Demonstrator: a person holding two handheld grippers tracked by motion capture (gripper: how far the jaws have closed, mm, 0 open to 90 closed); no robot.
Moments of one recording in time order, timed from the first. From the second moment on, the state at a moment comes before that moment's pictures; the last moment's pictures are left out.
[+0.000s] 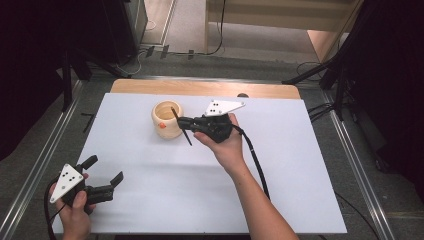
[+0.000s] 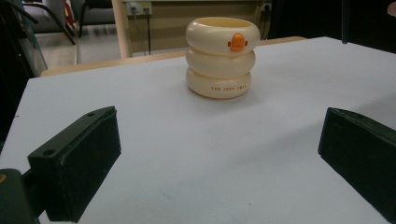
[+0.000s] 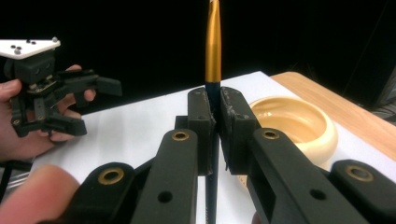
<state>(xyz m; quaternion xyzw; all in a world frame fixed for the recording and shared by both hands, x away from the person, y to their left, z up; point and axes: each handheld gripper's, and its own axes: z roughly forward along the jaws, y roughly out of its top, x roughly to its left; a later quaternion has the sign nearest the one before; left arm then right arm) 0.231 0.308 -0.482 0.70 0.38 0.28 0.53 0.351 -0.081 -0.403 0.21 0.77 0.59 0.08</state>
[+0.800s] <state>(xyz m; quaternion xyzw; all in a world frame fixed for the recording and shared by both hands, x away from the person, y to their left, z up) 0.230 0.309 -0.481 0.70 0.38 0.28 0.53 0.360 -0.070 -0.393 0.25 0.72 0.63 0.12</state>
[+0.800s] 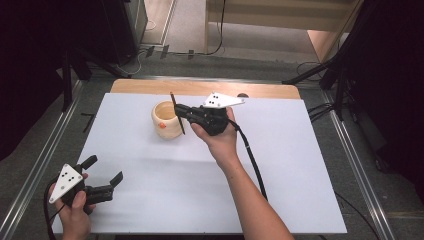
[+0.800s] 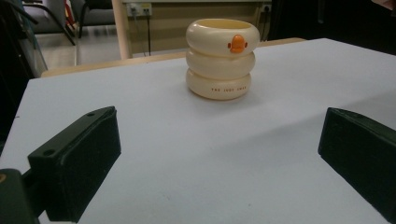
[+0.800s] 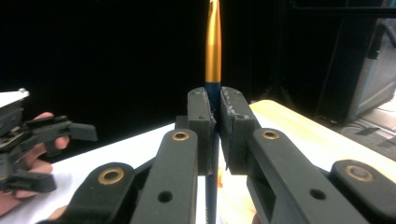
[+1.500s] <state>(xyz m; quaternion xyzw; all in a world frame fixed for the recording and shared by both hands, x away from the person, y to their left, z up) 0.230 0.310 -0.481 0.70 0.38 0.28 0.54 0.377 -0.059 -0.394 0.27 0.70 0.64 0.15</state>
